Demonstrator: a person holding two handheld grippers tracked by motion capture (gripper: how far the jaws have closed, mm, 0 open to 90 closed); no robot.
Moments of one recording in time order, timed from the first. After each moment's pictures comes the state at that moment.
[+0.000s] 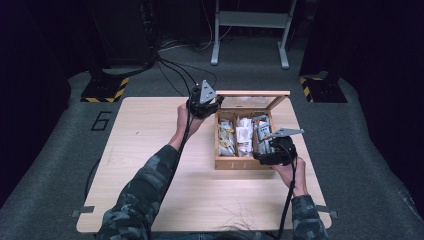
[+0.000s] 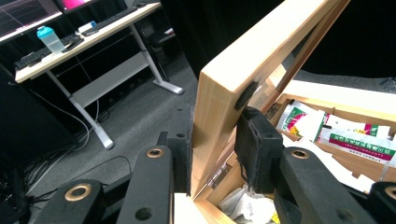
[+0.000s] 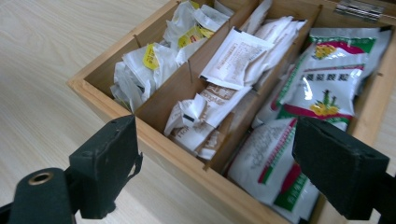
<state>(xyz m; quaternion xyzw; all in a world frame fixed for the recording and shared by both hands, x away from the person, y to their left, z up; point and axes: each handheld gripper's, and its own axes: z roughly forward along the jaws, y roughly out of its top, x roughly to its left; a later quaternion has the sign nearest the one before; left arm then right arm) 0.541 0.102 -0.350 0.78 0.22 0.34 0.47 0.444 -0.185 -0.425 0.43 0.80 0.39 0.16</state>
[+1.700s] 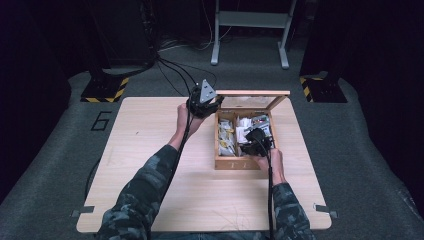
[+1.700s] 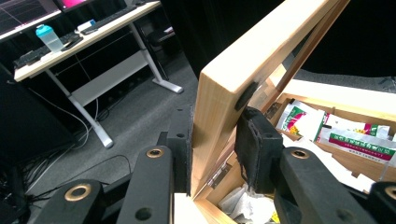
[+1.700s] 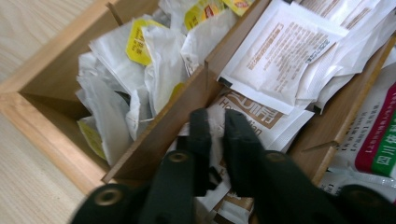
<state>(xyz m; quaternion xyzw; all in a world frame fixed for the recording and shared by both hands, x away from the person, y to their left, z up) 0.542 0.102 -0.349 0.78 0.22 0.34 0.47 0.497 -0.123 -0.455 0.44 0.84 0.30 0.13</state>
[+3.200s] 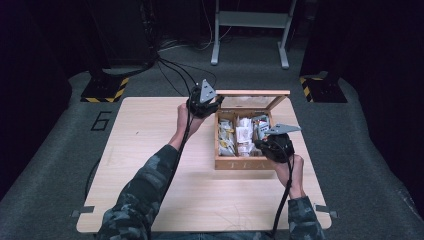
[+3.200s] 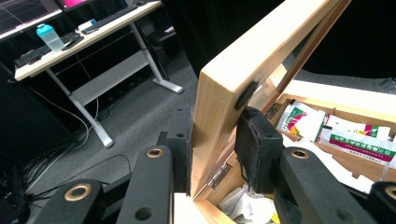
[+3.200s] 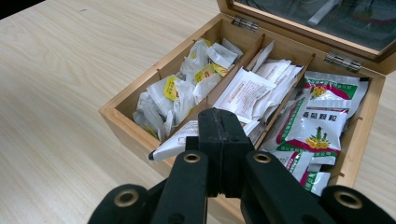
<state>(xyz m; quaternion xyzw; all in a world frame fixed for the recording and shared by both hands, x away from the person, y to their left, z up) 0.542 0.101 -0.349 0.78 0.22 0.34 0.47 0.427 -0.163 -0.390 0.40 0.80 0.40 0.20</state>
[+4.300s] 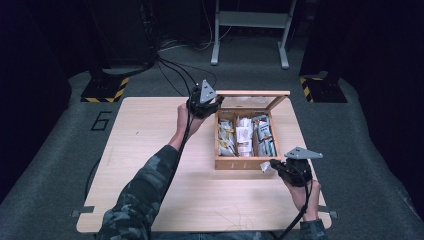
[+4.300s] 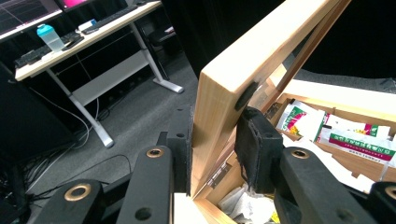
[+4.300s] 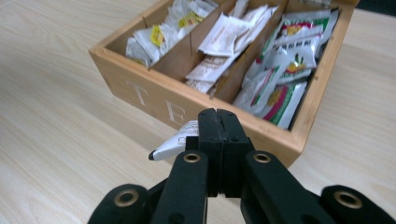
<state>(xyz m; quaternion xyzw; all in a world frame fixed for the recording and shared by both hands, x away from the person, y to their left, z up) 0.541 0.101 -0.349 0.78 0.22 0.34 0.47 0.373 -0.208 -0.424 0.44 0.78 0.40 0.21</state>
